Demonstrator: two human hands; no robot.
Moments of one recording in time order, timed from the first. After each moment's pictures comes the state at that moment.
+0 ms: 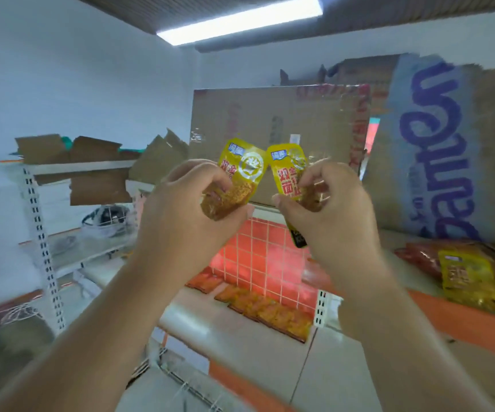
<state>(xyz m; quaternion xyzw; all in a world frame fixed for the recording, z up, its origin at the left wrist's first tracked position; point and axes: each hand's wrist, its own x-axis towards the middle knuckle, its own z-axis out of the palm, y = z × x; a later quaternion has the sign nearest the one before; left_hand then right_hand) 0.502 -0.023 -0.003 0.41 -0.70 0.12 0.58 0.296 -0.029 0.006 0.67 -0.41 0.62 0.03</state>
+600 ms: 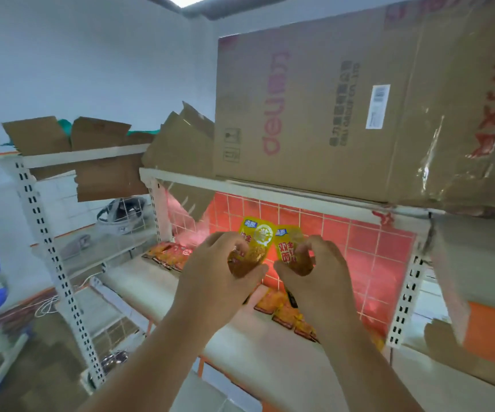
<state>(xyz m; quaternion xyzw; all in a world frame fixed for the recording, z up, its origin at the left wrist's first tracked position) 0.580 -0.198 -0.139 0.54 -0.72 -0.01 0.45 0.394 -0.214 -0.157 0.64 -0.53 0.55 -0.10</state>
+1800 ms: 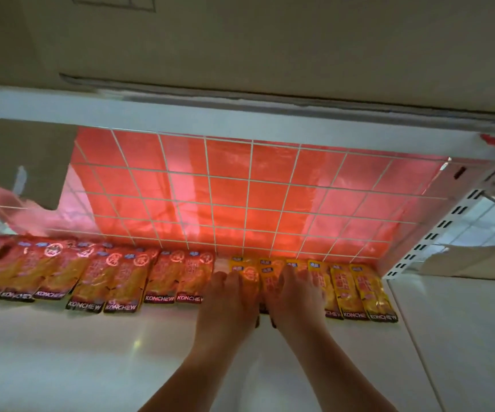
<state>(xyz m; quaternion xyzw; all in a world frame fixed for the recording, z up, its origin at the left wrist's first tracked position) 0.556 -0.445 -0.404 0.51 -0.80 -0.22 0.23 0.422 -0.391 -0.383 0.40 -0.89 0.17 -0.12</state>
